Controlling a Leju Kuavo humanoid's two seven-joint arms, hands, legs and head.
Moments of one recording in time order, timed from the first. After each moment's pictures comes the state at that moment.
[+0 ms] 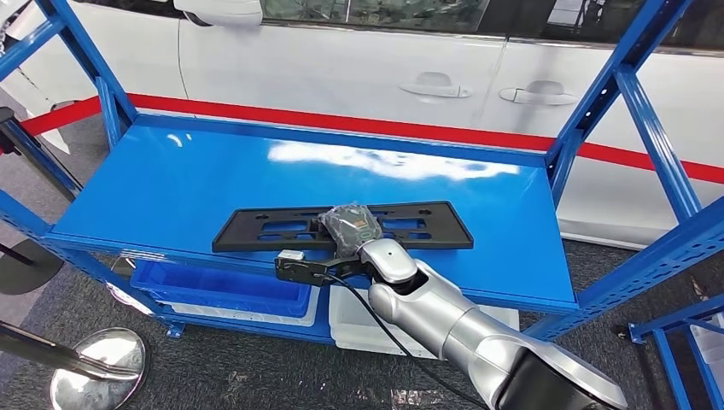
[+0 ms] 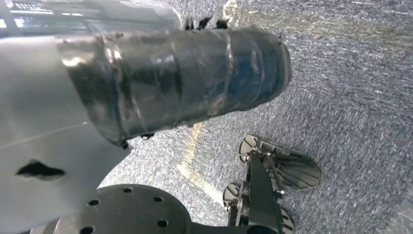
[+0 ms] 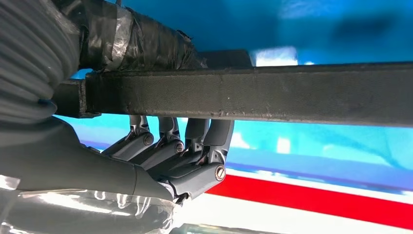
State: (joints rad) left arm -0.10 0.03 -0.86 -0.20 1.16 0.46 -0.03; right arm -0.81 0.17 1.07 -0.58 0.73 -0.15 0.04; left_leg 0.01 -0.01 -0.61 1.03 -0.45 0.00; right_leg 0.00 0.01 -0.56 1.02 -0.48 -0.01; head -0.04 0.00
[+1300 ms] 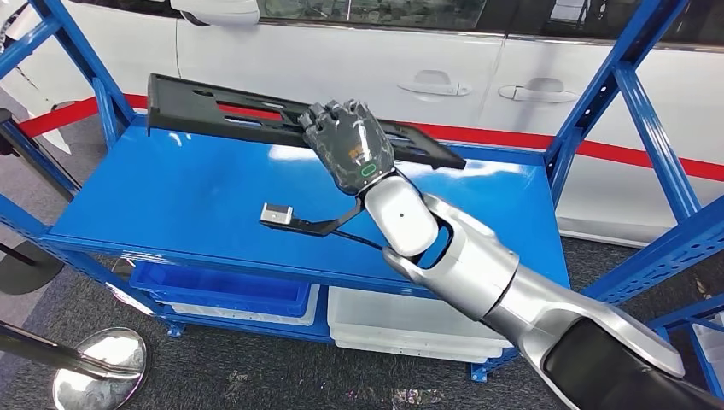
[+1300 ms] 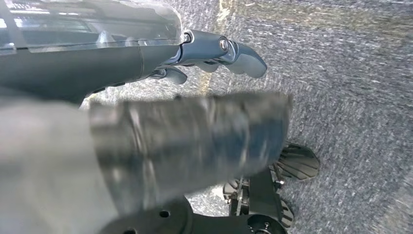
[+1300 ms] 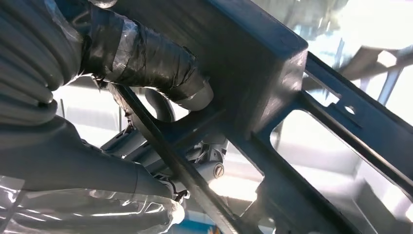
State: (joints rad) left arm -0.10 0.03 -0.86 -0.20 1.15 0.42 -0.05; right arm -0.99 0.00 1.07 -1.10 1.35 -0.14 0.20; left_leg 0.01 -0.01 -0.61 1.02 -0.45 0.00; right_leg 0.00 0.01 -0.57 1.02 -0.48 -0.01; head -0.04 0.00
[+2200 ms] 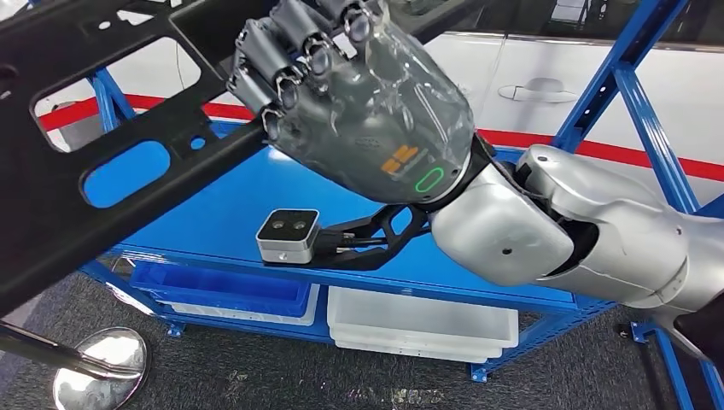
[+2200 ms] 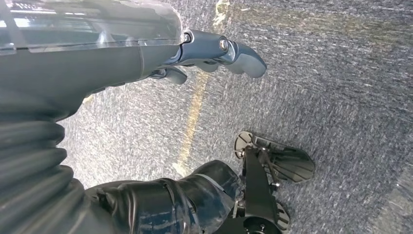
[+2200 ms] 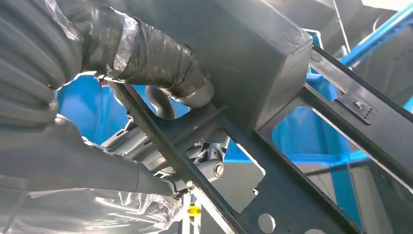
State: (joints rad) left arm -0.10 0.03 -0.86 -0.20 1.13 0.43 -0.07; right arm -1.36 -0.29 1.20 -1.76 1.57 0.01 0.16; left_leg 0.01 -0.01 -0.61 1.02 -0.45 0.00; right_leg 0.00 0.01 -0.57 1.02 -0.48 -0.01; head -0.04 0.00
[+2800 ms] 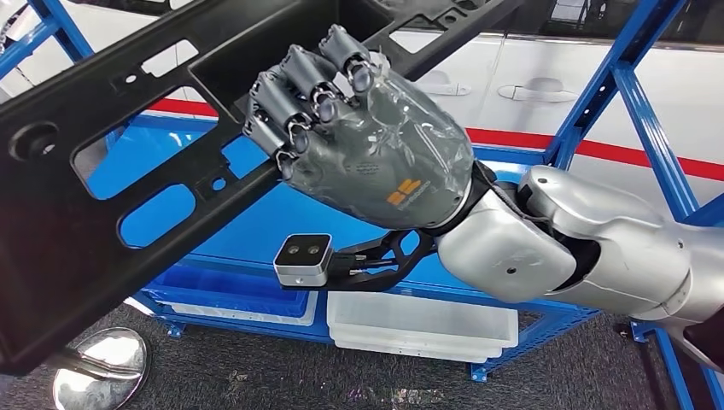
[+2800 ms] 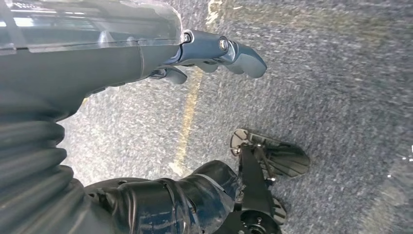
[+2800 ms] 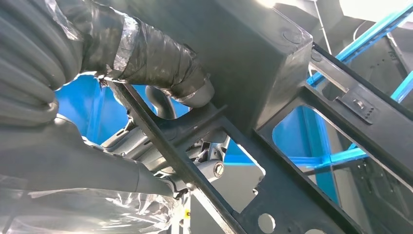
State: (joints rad) left arm -0.10 0.03 -0.86 -0.20 1.12 0.42 -0.09; right arm -1.33 -0.33 1.23 -1.81 1.57 0.01 0.14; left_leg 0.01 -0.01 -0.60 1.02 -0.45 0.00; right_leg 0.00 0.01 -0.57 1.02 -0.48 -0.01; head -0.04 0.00
